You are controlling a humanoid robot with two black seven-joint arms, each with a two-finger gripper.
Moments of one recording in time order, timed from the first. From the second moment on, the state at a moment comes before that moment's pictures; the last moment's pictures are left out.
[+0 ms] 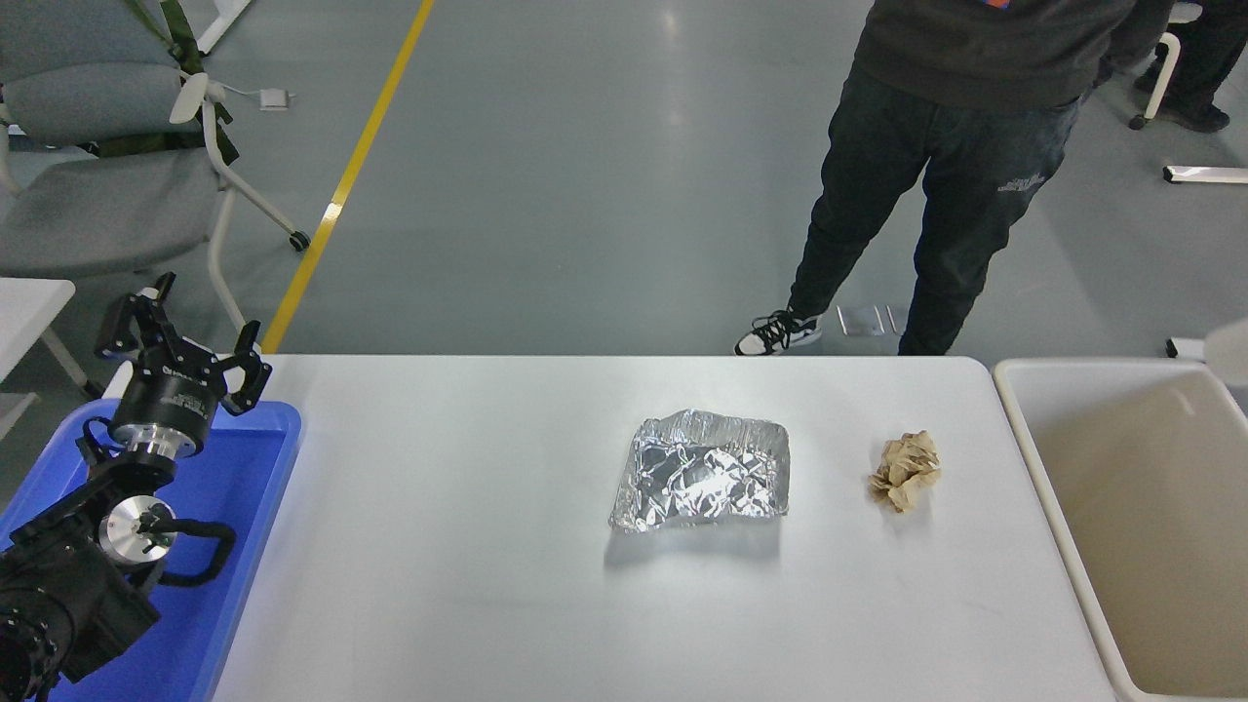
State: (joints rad) left arm -0.65 0.37 -0.67 -0.23 -0.08 -0.64 -0.64; right arm 1.08 -1.28 0.07 0.91 -0.91 0.63 0.16
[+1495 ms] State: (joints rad) left arm -0.65 0.37 -0.67 -0.23 -0.08 -0.64 -0.64; right arm 0.59 -0.40 0.04 -0.04 -0.62 -0.15 0.16
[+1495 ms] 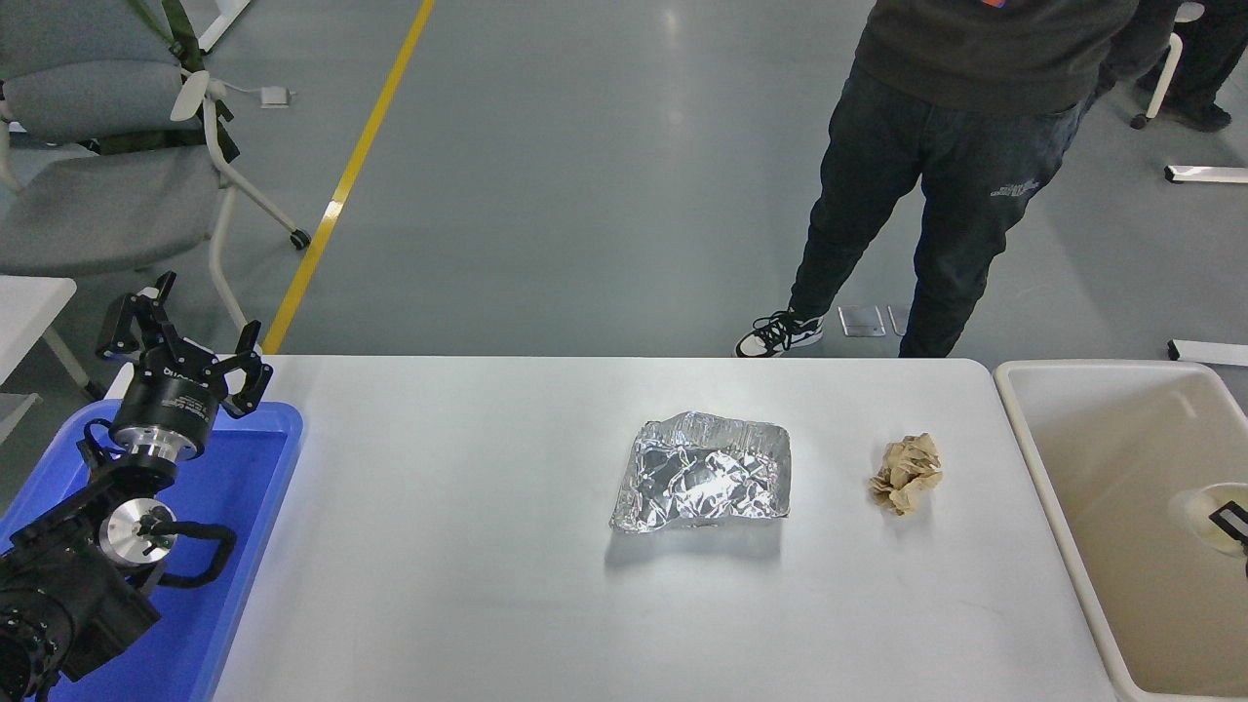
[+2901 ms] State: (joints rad) left arm -0.65 0.37 -0.67 -0.23 -0.08 -0.64 -0.64; right arm 0.67 -0.45 0.08 -0.01 -0.35 -0.17 0.14
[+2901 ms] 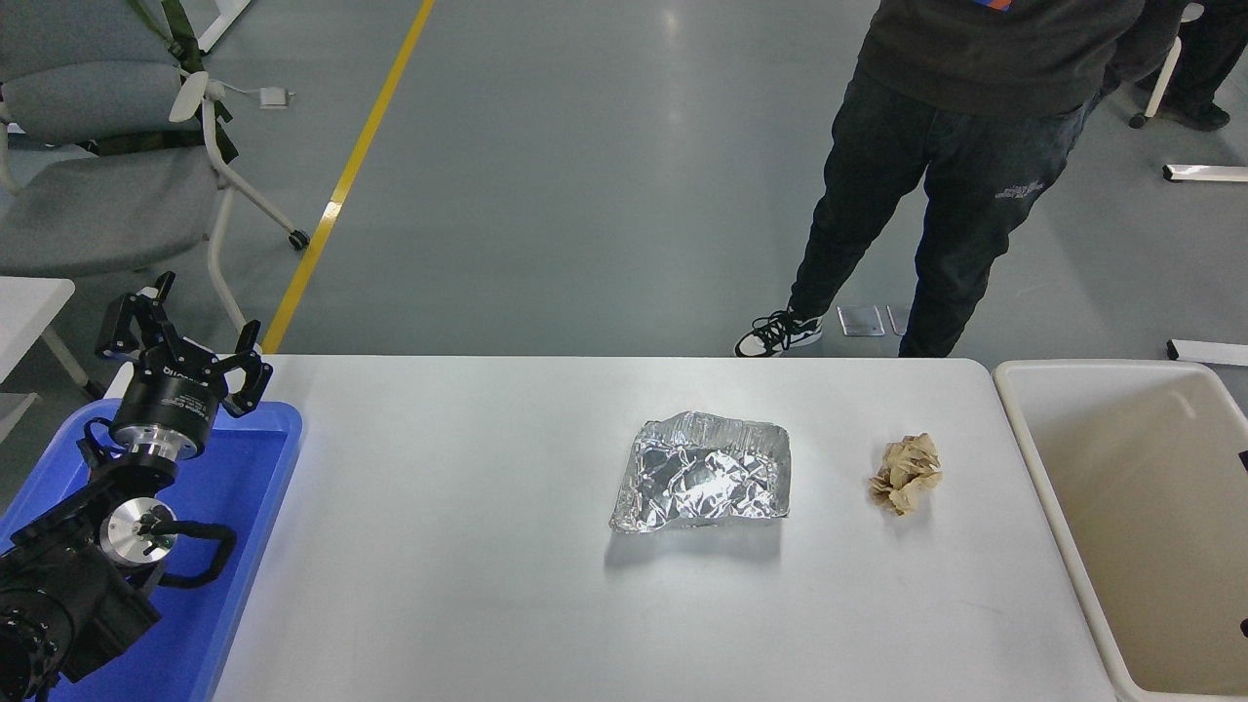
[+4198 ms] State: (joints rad) left arm -0.65 0.37 -0.67 -0.23 -0.08 -0.64 -0.64; right arm 0.60 -0.62 0.65 0.58 -0.07 0.30 0.18
